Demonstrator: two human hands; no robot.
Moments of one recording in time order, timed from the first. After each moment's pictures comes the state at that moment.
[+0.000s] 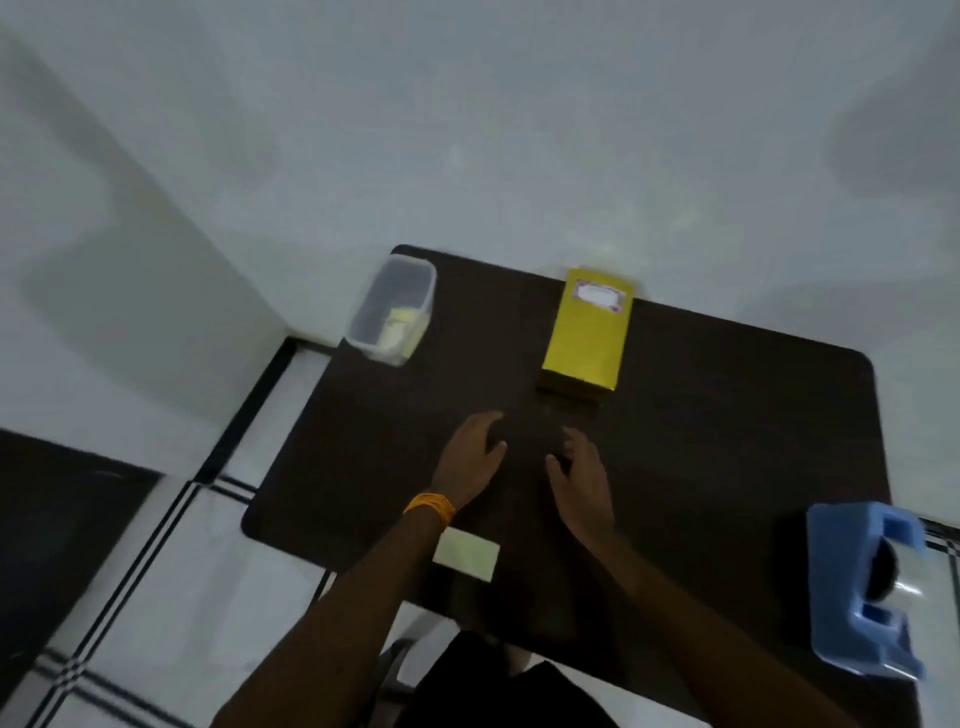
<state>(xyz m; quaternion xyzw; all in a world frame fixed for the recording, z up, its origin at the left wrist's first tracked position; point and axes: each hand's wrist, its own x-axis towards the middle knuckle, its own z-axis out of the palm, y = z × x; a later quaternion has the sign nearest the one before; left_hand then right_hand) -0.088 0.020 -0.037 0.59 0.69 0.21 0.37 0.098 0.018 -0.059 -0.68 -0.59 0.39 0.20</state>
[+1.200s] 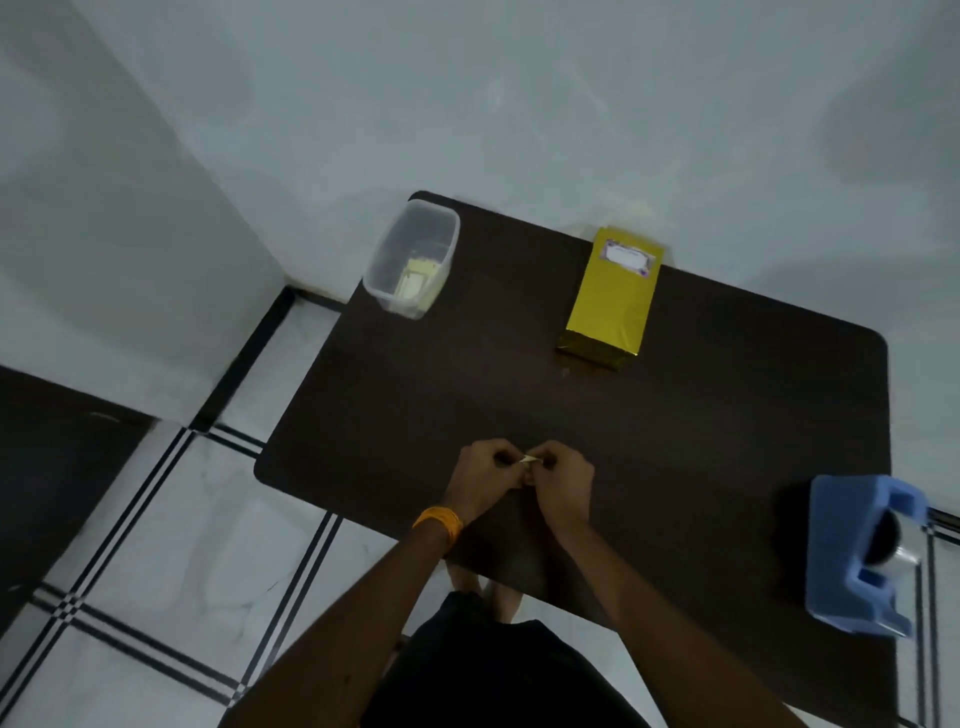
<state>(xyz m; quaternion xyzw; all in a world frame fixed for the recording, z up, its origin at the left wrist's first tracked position) -0.084 -0.057 -0.046 0.49 0.67 0.27 0.50 0.054 -0.038 -0.052 -0.70 -0.55 0.43 0.17</state>
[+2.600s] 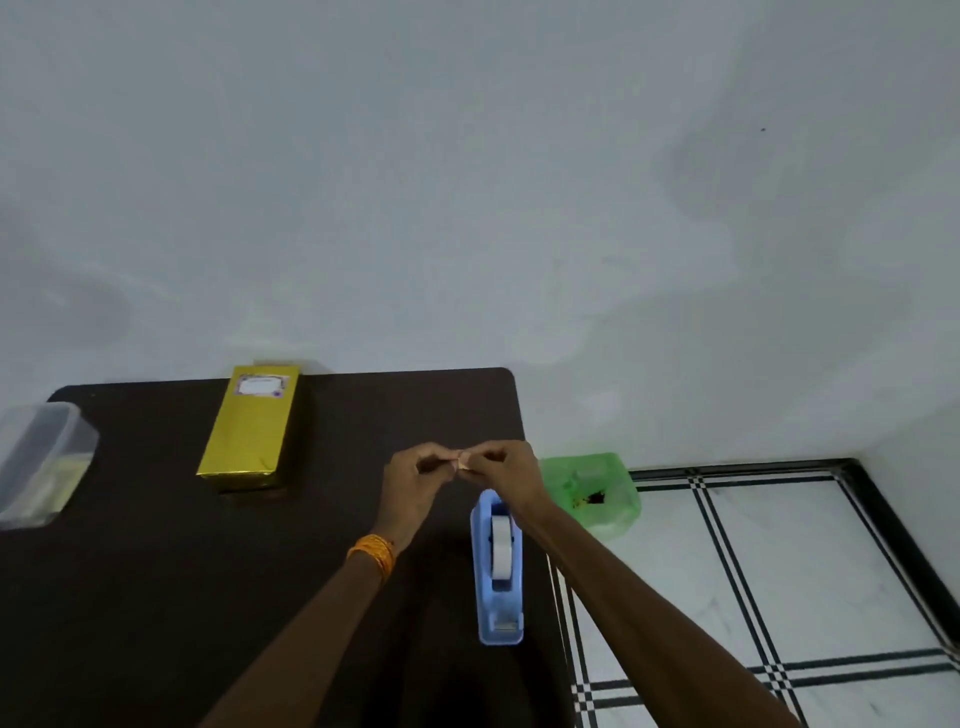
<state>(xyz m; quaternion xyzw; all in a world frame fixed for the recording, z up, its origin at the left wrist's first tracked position) 0.303 0.055 0.054 0.60 0.52 0.38 0.47 0.462 0.045 0.063 -0.60 -0.41 0.53 0.43</state>
